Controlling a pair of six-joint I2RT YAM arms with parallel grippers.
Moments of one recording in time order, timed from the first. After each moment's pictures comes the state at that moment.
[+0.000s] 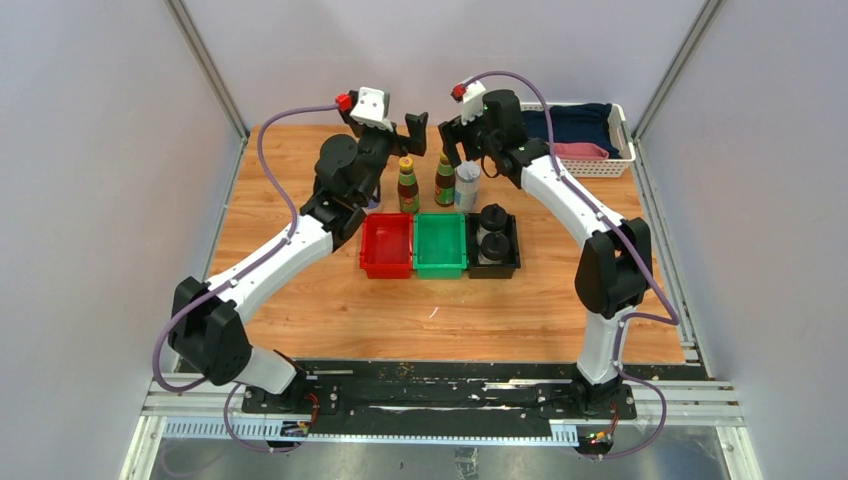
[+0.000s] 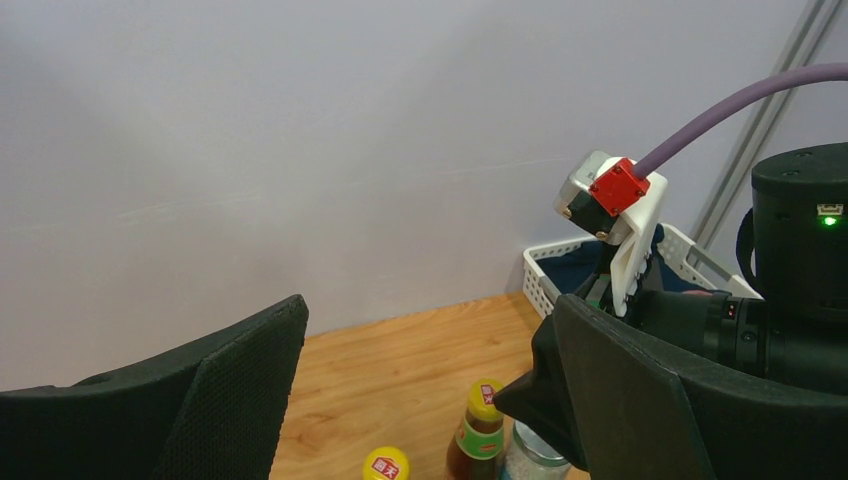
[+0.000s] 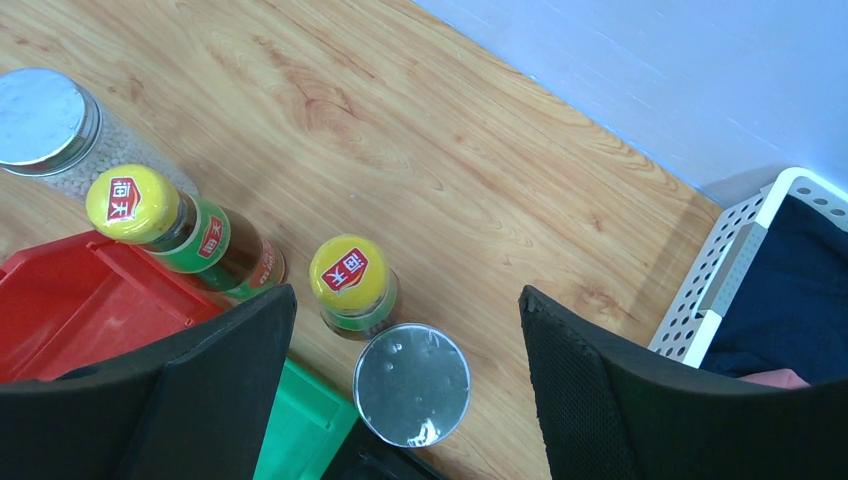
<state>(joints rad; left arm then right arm) -0.58 1.45 1.22 0.50 -0.23 0.02 0.44 1.89 1.74 -0.25 -0.12 -0.17</state>
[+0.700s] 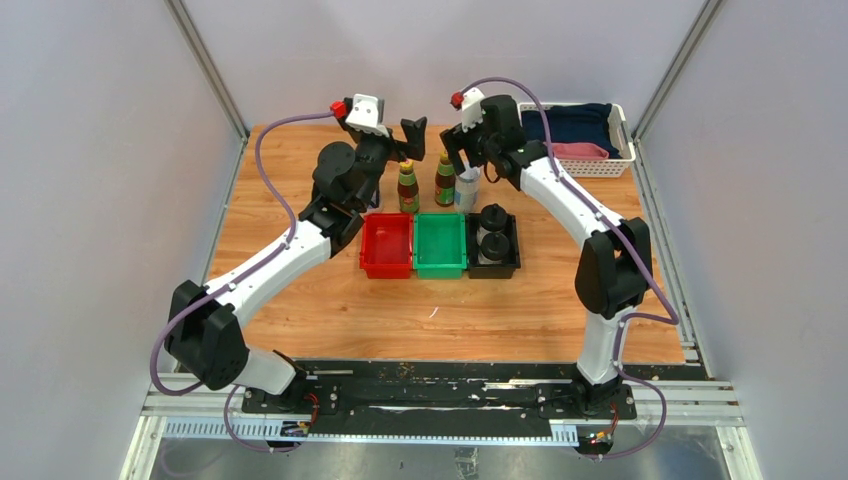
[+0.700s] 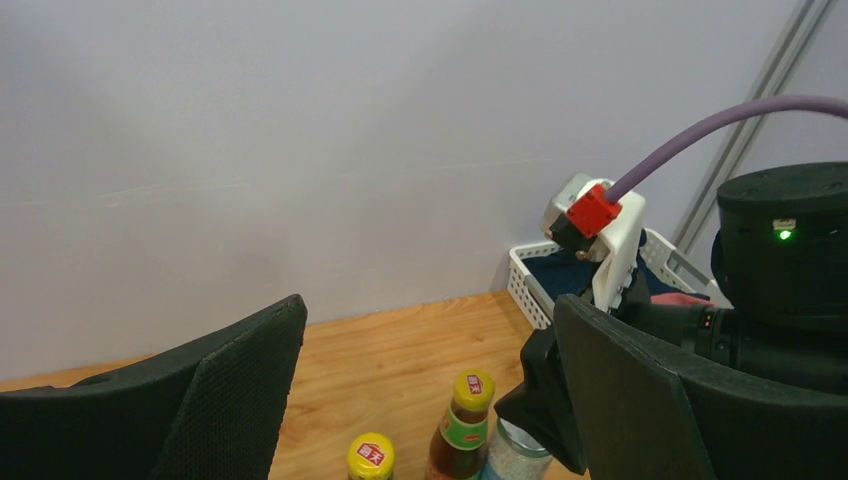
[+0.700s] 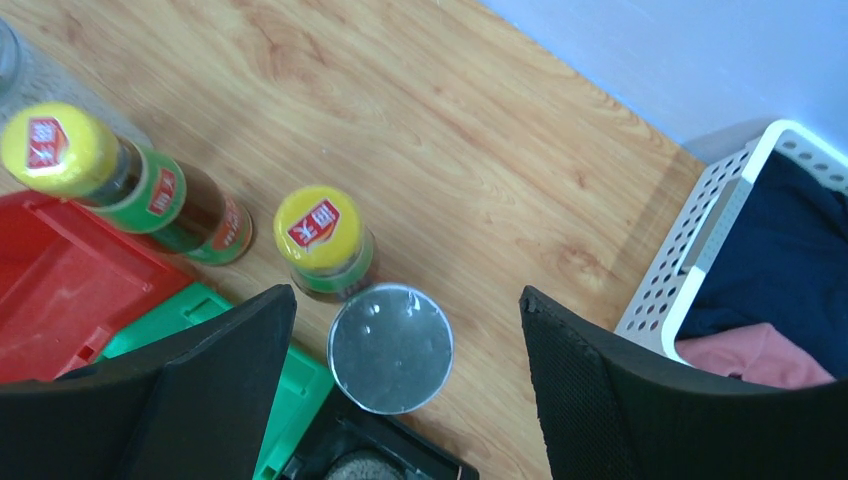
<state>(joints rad) -0.58 1.42 1.16 0.54 -0.23 -0.03 0.45 1.89 1.73 -0.30 -0.08 -0.21</state>
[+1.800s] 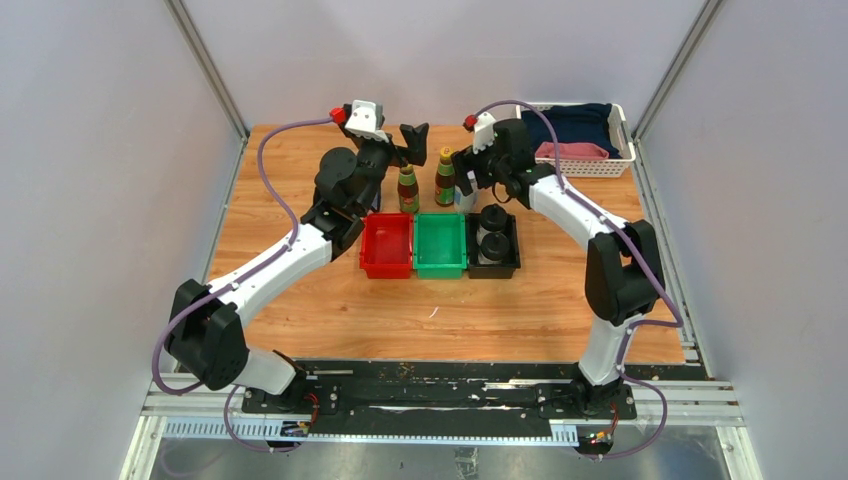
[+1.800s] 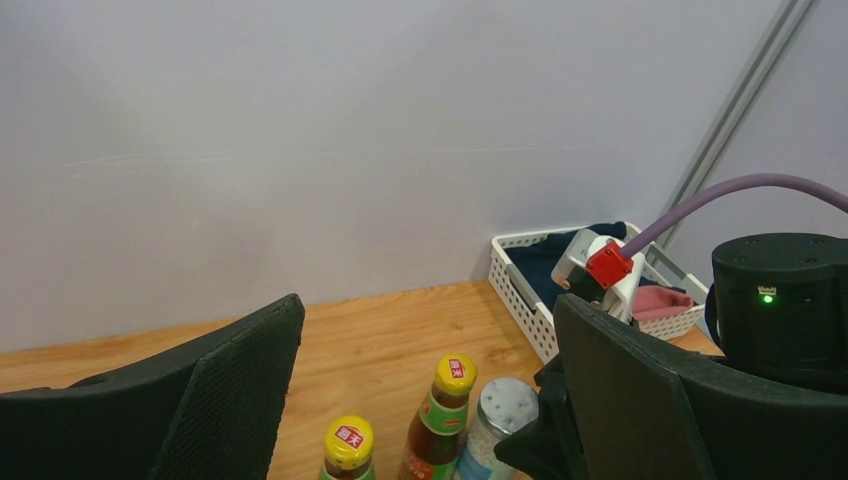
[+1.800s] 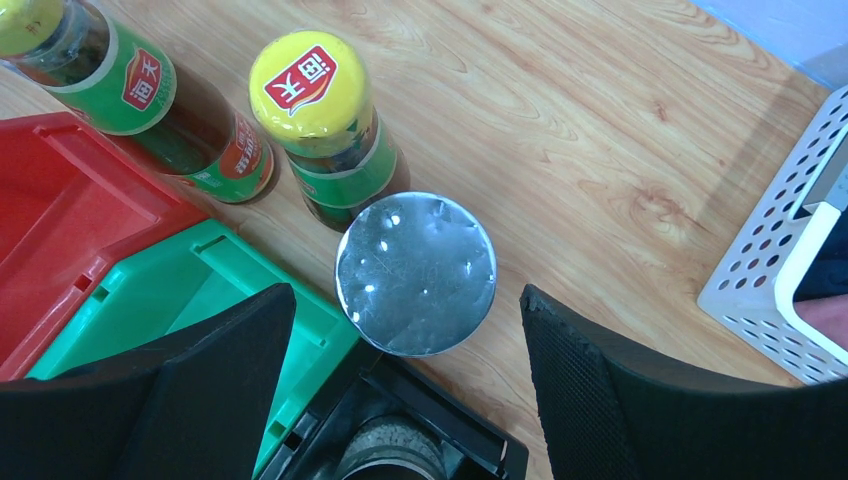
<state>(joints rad) -0.58 1.42 1.11 0.57 -0.22 -0.09 0.40 1.82 1.46 -0.16 -0.18 -0.16</state>
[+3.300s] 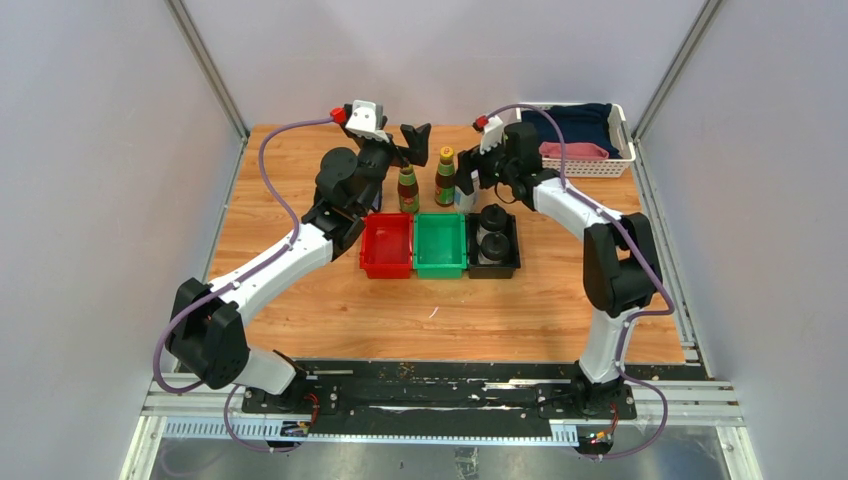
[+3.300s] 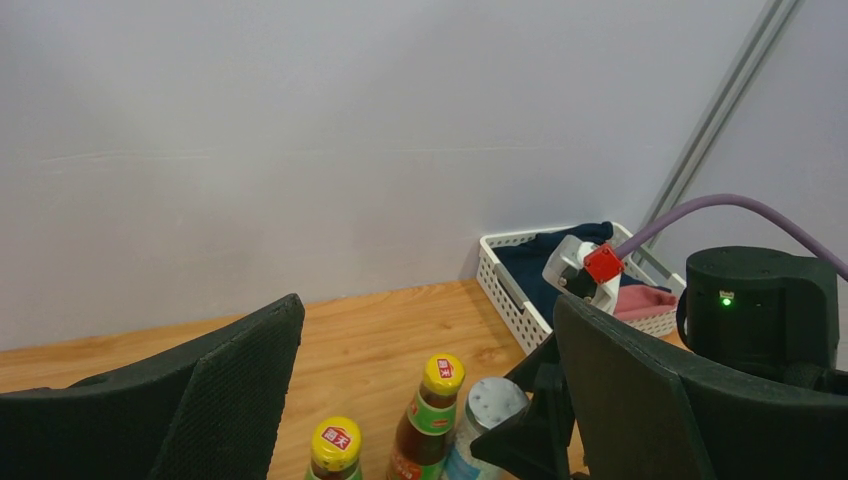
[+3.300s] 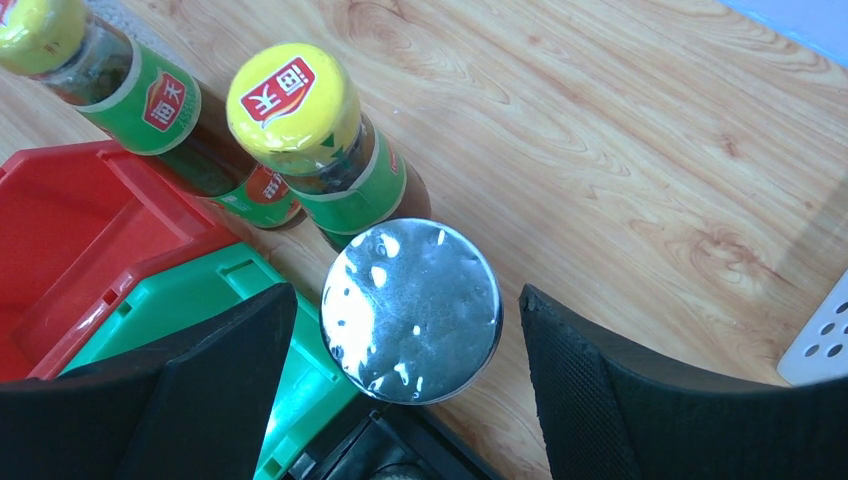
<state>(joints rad) -0.58 1.42 1.11 0.58 -0.20 -0.11 0.34 1.87 1.40 0.02 -0.39 -0.09</state>
